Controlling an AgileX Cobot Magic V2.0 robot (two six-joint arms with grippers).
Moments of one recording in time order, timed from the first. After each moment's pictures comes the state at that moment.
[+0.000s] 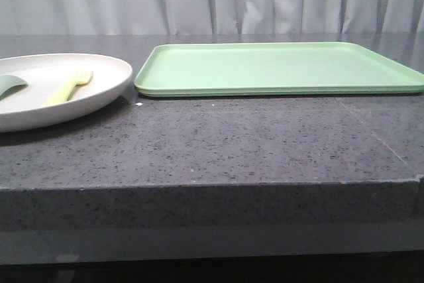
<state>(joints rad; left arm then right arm) 0.01 -0.01 0.00 0.01 -0.17 -0.01 0.00 -0.01 -0.03 -0.01 0.04 0.10</state>
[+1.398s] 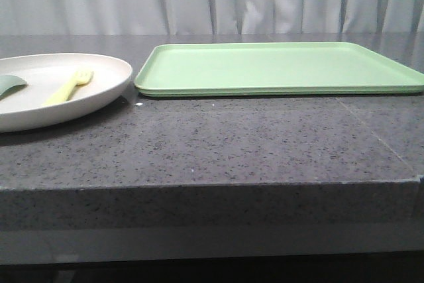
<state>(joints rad) 0.01 0.46 -0.48 0.00 0.22 -0.01 0.00 0.37 -0.61 0.06 0.53 0.10</state>
